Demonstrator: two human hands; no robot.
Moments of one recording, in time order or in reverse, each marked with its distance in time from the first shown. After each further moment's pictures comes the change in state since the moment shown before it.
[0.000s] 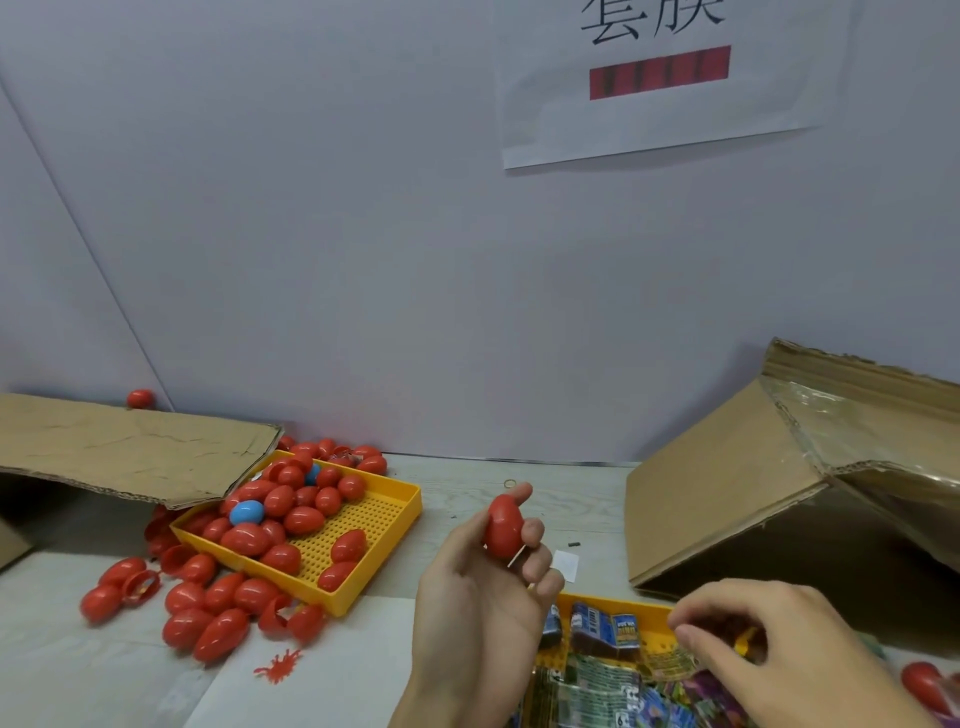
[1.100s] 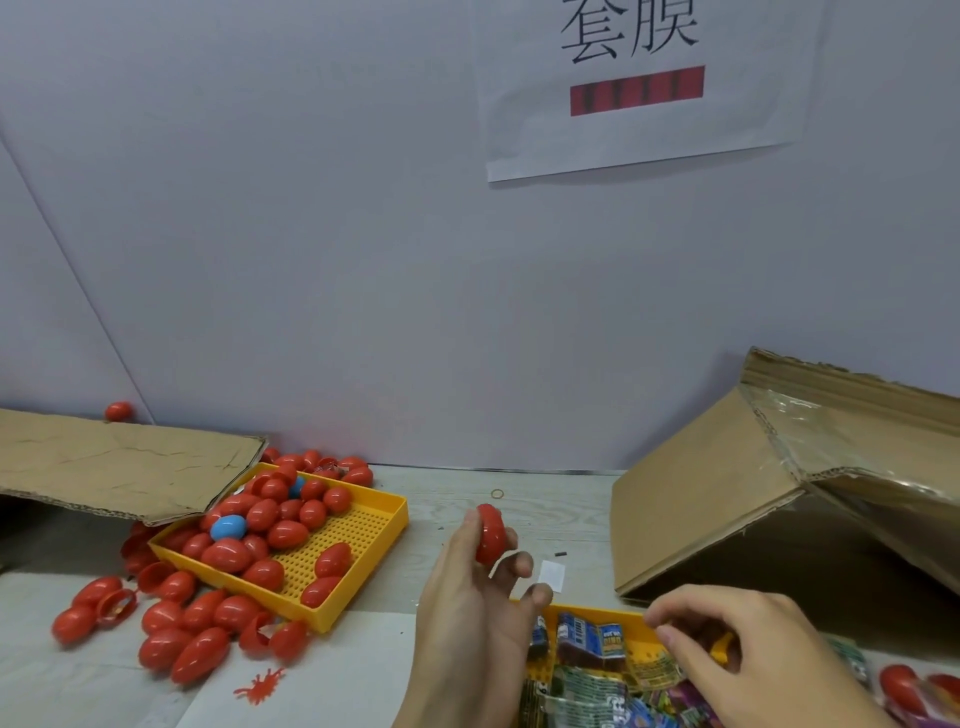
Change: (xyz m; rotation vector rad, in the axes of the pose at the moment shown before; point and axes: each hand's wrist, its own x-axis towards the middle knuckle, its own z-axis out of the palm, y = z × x) left_hand 0.006 -0.008 0.006 0.122 0.198 0.140; right_hand 0.002 0.001 0.006 0.034 0.020 0.036
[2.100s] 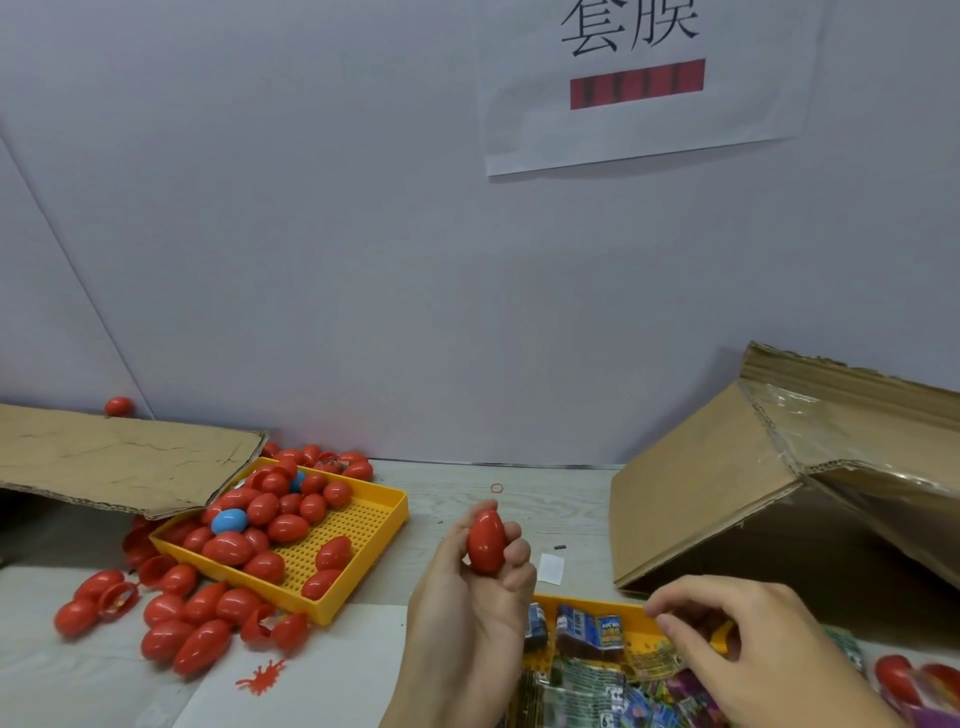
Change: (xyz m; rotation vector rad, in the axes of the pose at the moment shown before) left_hand -0.003 0.007 -0.003 -0.290 -0.009 -0.168; right_hand -0.002 -0.002 -0.001 -0.029 0.022 -0.087
